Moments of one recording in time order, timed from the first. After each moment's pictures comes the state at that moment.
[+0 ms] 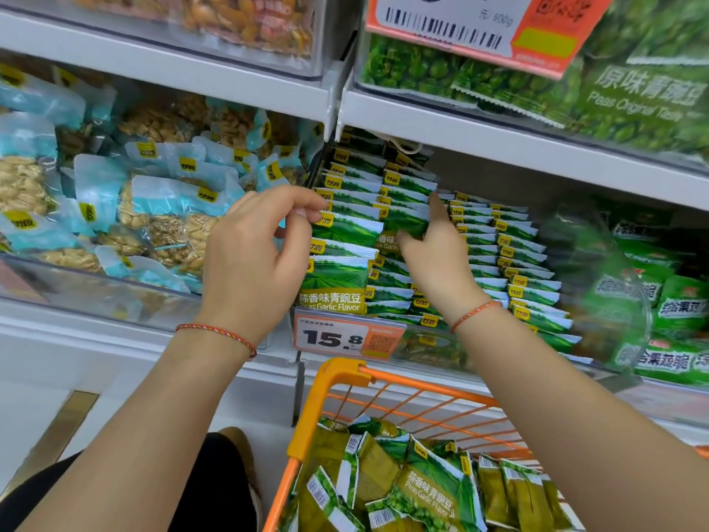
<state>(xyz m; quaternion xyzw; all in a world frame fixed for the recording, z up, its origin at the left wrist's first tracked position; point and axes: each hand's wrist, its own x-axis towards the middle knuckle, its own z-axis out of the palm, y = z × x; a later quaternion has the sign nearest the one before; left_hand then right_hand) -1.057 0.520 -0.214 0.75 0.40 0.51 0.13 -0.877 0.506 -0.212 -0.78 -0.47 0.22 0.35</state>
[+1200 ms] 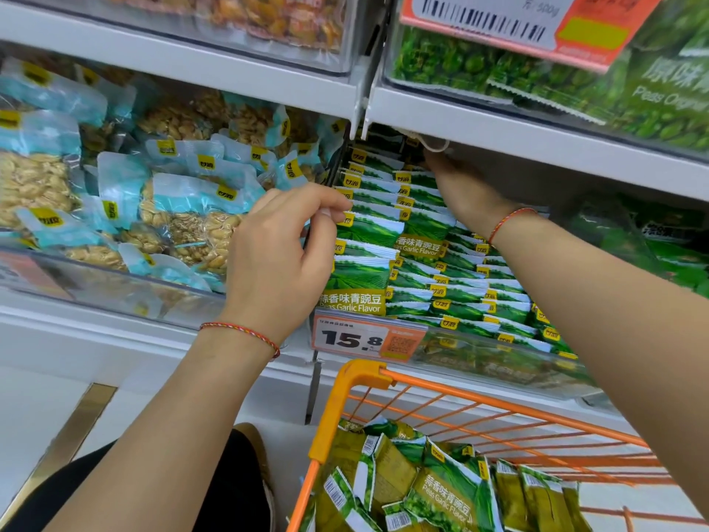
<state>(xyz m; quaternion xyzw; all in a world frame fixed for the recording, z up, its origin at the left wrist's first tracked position) -1.058 0.523 -0.215 0.75 0.39 0.52 0.14 -0.830 0.578 -0.195 -0.74 -0.52 0.27 0.32</state>
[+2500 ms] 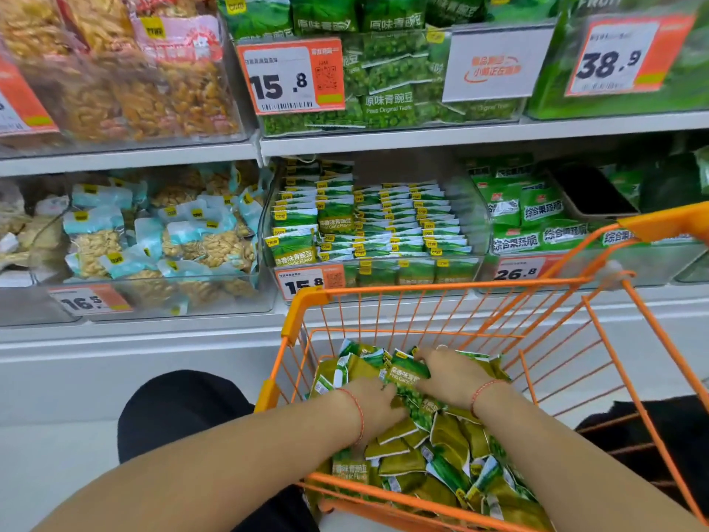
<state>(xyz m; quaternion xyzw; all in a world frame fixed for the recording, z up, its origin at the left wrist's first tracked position) -0.998 0.331 -0.295 0.92 0.06 -0.39 -0.06 -0.853 0.278 -0.301 -0.79 -0.57 0.24 -0.04</state>
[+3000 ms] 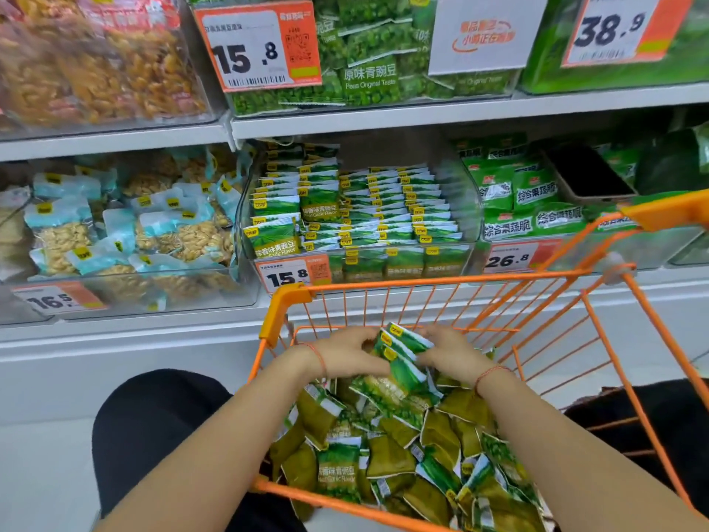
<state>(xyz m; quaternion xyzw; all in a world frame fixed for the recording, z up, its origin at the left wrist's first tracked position) -0.996 0.367 -0.253 0.80 0.34 -0.13 0.48 -0.835 0.282 -0.299 -0.78 -0.40 0.42 0.23</state>
